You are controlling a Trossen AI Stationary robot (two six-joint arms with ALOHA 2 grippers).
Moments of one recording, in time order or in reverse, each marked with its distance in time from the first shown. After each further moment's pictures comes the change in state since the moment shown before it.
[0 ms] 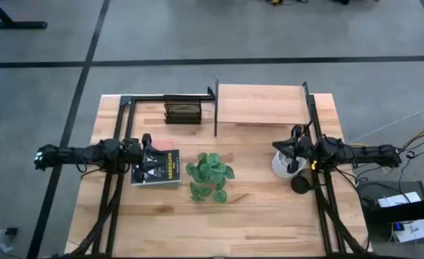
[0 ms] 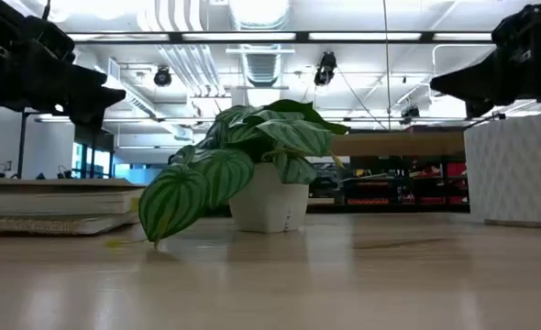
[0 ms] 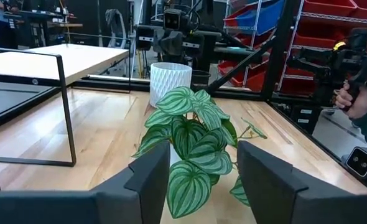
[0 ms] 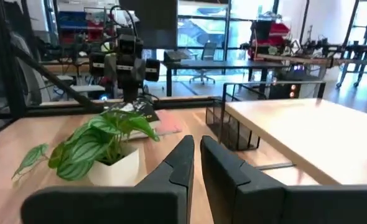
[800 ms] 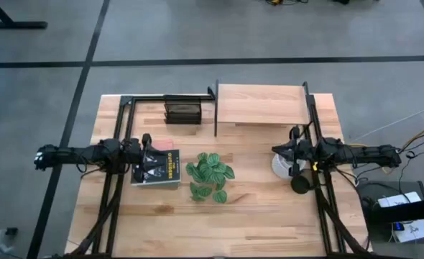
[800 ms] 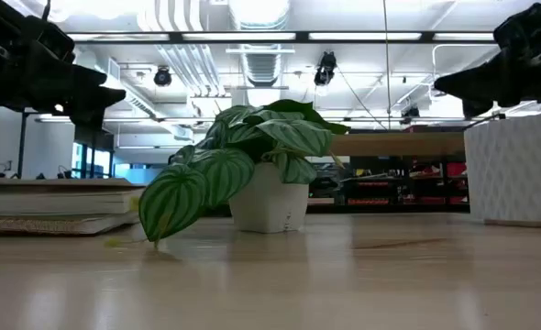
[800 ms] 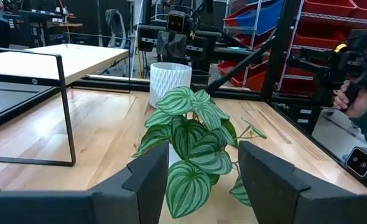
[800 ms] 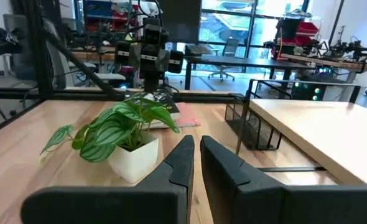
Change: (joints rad) left arm 0.000 0.000 0.000 0.000 0.001 -0.008; right arm 0.000 0.013 0.001 -0.025 -0.097 -0.023
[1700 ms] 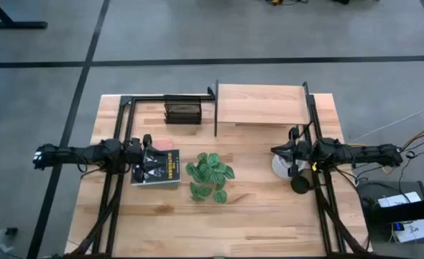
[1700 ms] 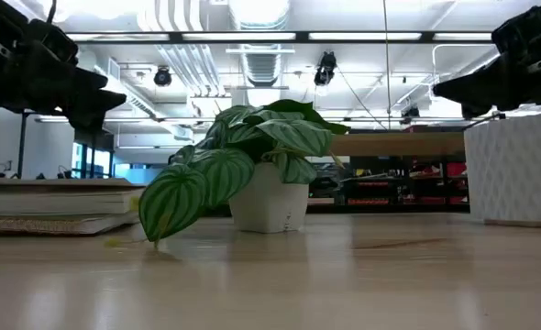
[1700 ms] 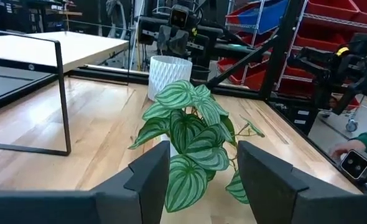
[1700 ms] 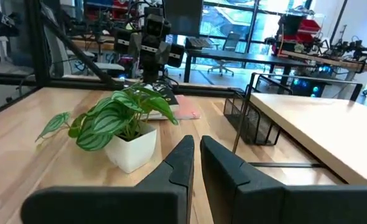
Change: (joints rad) left arm 0.000 0.029 0.000 0.010 -0.001 -0.049; right arm 0.000 0.026 0.000 0.000 0.000 -0.038
